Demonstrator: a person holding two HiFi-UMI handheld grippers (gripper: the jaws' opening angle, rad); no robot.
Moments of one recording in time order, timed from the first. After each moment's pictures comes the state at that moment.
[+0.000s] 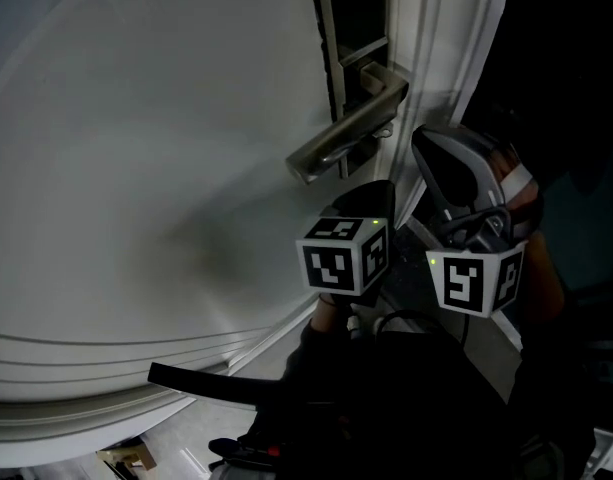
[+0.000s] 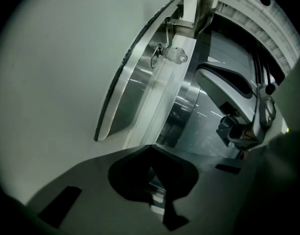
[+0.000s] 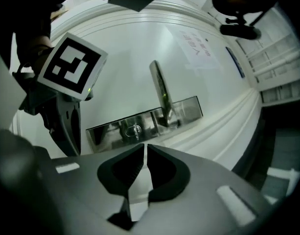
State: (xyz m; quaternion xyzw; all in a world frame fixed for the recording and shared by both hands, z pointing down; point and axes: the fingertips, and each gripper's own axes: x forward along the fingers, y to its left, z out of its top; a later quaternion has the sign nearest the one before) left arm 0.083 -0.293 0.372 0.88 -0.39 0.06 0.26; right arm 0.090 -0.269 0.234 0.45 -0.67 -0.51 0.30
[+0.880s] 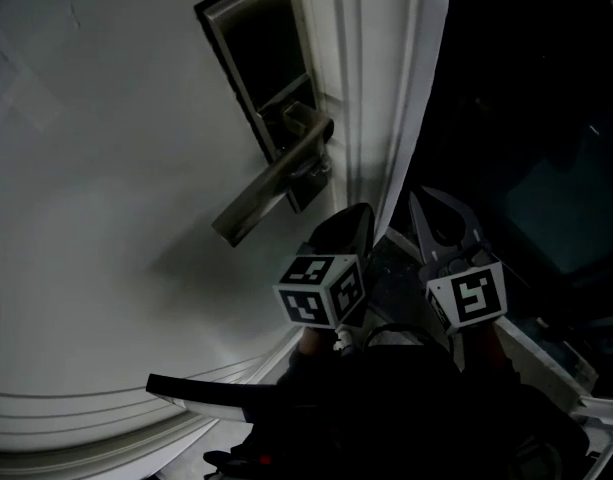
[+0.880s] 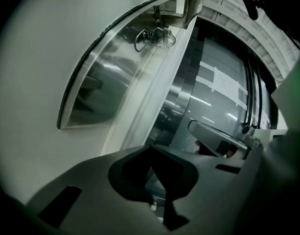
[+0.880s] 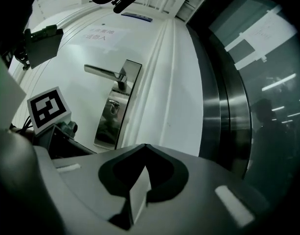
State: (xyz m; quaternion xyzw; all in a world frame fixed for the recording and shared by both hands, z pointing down) left arm 0.118 -0.292 0.375 0.90 -0.36 0.01 0.24; right arm 0.174 -0.261 0.308 0.58 -0.80 -0.10 0.05
